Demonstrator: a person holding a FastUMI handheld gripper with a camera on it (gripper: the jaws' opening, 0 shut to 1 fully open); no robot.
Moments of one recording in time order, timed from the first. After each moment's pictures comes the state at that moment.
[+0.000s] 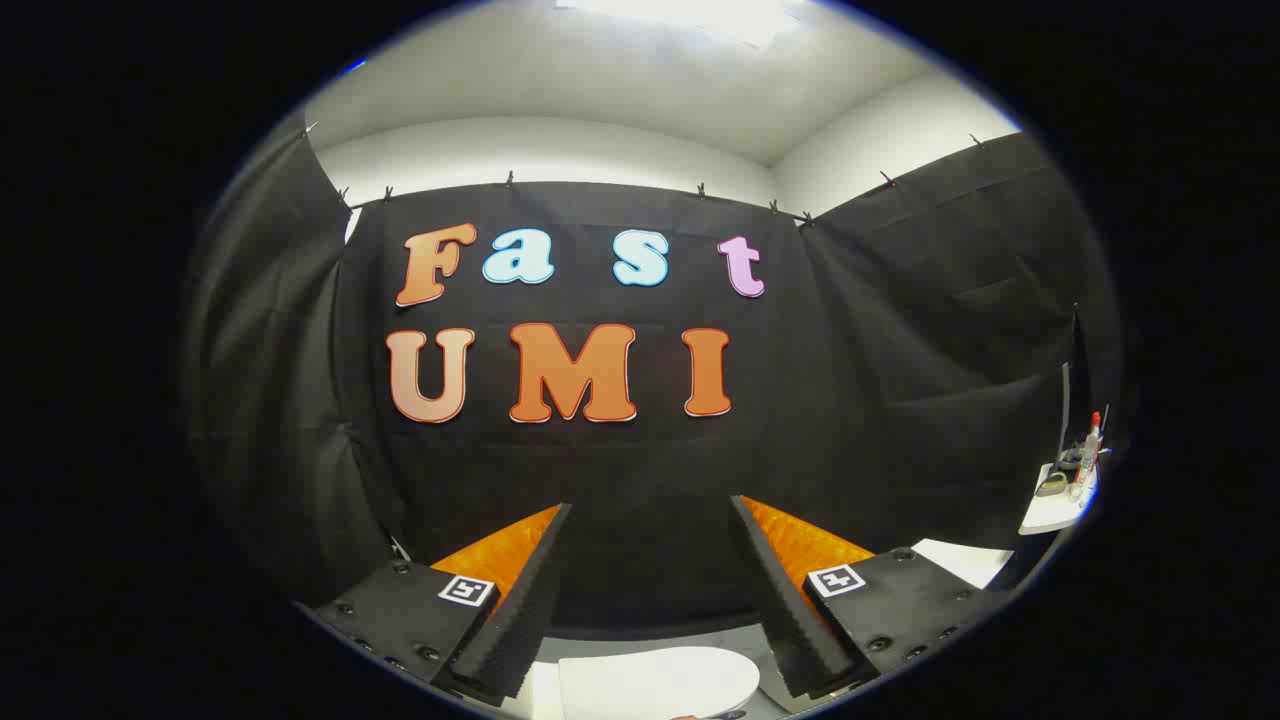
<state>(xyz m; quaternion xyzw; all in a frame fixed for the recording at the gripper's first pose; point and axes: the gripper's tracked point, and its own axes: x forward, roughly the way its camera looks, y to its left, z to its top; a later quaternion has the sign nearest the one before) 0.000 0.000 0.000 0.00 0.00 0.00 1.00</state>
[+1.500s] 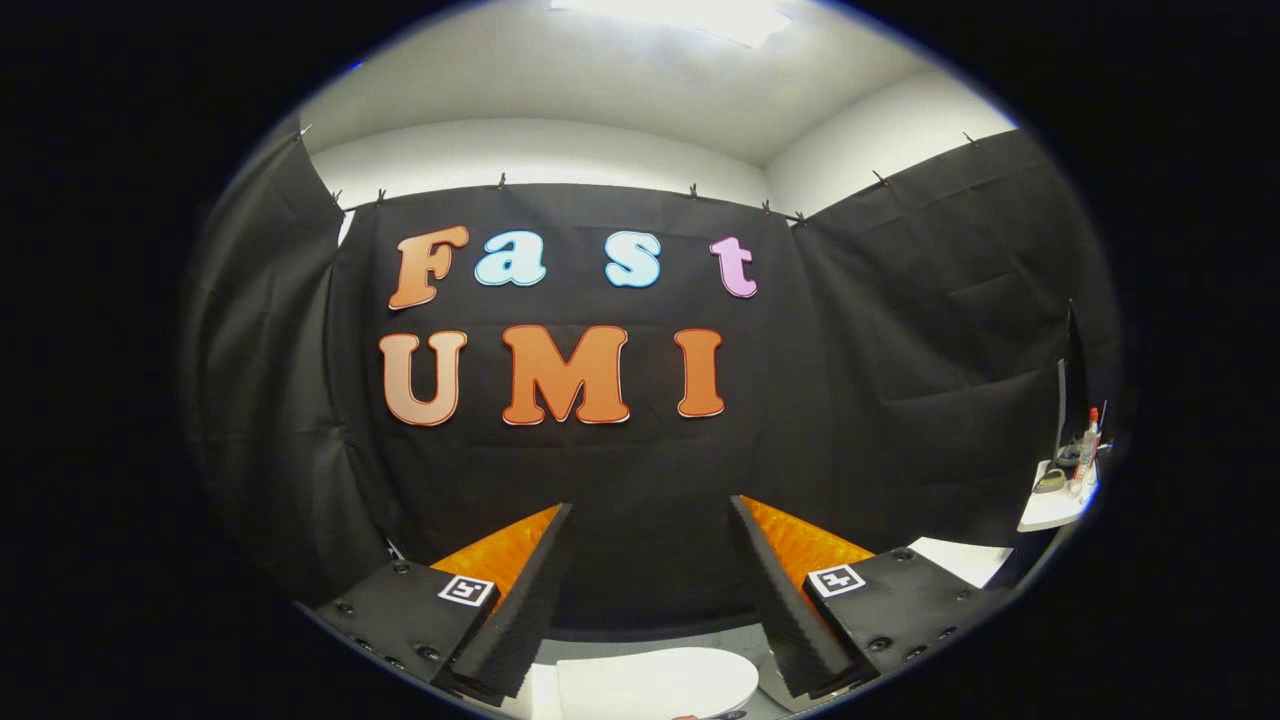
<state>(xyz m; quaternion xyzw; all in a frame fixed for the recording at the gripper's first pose) 0.001 -0.007 -0.001 0.01 0.00 -0.01 1.00</state>
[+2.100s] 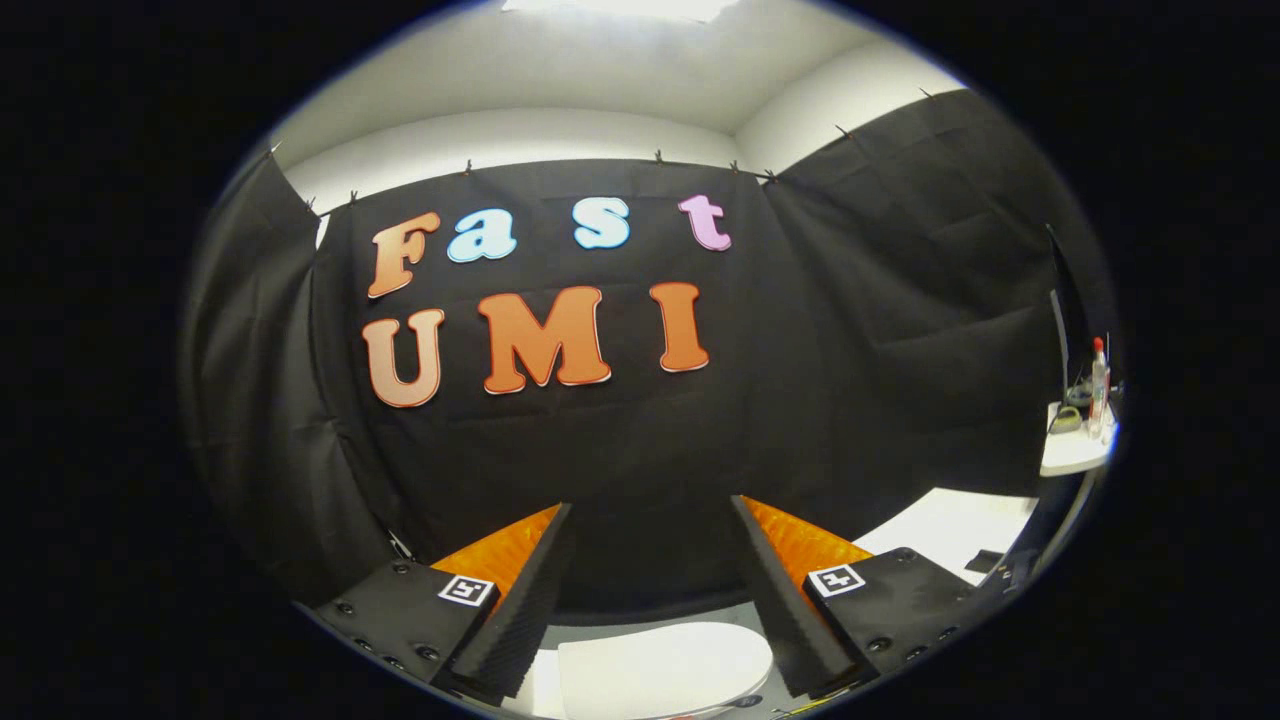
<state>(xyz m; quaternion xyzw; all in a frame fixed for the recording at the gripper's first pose) 0.006 -0.065 -0.115 0.07 0.04 -0.02 1.00</state>
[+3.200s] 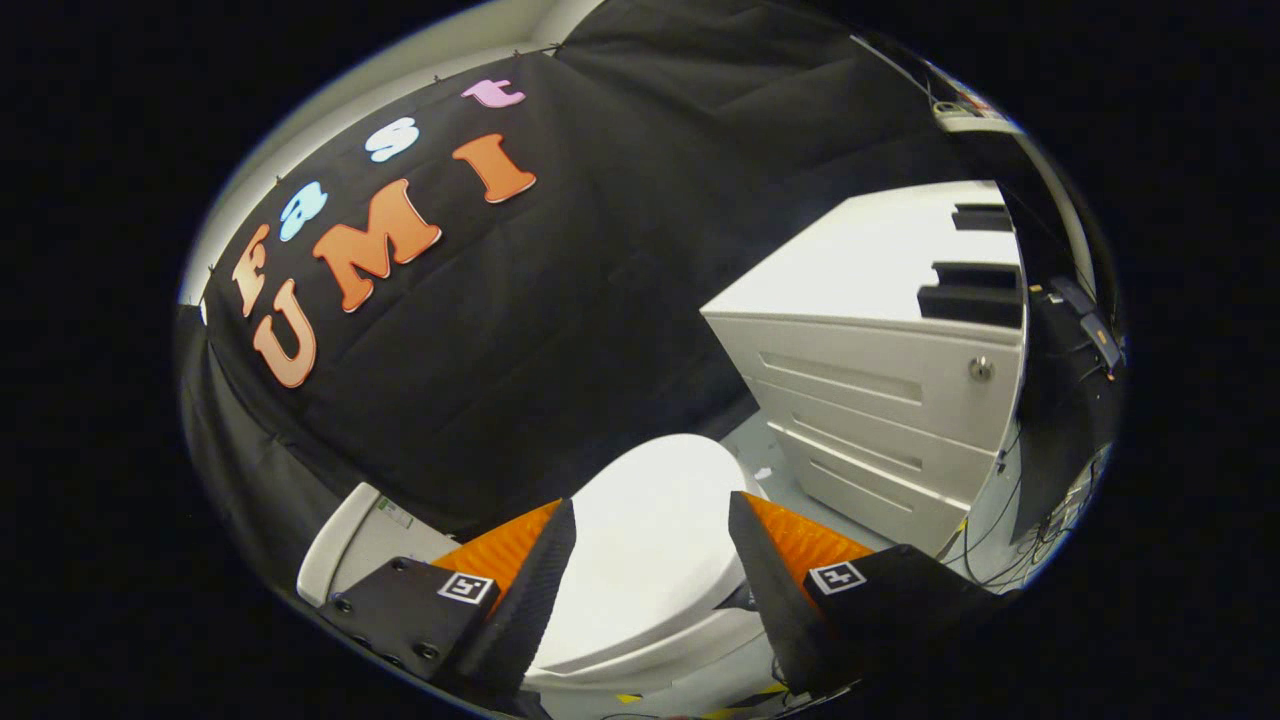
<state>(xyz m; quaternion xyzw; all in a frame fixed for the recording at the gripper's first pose) -0.039 -0.176 -0.526 0.29 0.26 -0.08 0.92</state>
